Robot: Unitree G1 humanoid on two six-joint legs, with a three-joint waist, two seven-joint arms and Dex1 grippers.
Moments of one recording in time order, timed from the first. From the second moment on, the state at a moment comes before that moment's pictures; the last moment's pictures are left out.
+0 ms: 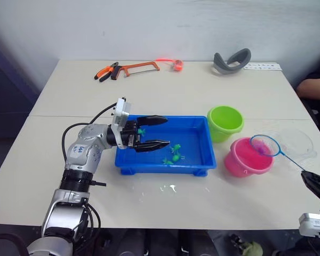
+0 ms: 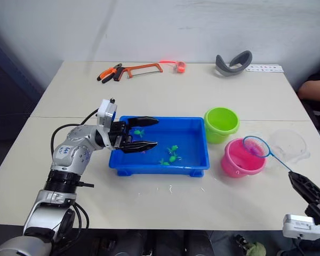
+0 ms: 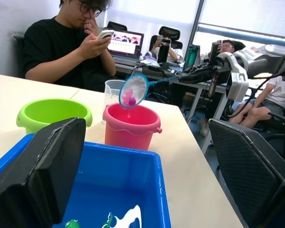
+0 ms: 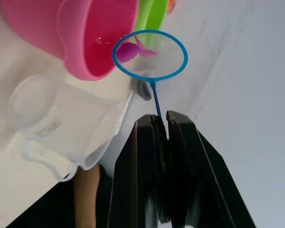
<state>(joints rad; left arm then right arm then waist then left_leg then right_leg) -0.67 0.38 -0.02 0.21 -0.55 0.33 -1.25 0.65 -0.73 -0.92 -0.29 -0.86 -0.86 0.03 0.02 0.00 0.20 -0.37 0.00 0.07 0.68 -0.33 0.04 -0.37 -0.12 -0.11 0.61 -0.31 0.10</state>
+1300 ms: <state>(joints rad) -0.66 0.32 -0.01 0.26 -0.54 0.23 -1.21 0.63 -0.81 -0.71 -0.16 -0.91 -0.73 -0.10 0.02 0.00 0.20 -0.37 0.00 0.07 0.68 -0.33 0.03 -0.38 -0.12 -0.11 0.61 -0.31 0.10</state>
